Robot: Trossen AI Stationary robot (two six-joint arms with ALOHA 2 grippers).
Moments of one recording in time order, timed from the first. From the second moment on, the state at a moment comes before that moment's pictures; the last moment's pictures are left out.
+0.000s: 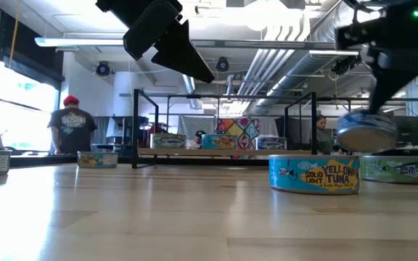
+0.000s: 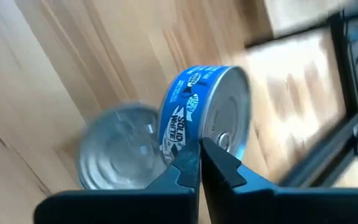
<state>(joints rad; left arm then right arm) -0.41 1.75 1.14 -0.21 -0.74 0.03 0.44 1.48 1.02 -1.28 0.51 0.86</state>
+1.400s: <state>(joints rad) -0.41 1.75 1.14 -0.21 -0.68 0.02 0.20 1.66 0.62 0.09 0.44 -0.01</state>
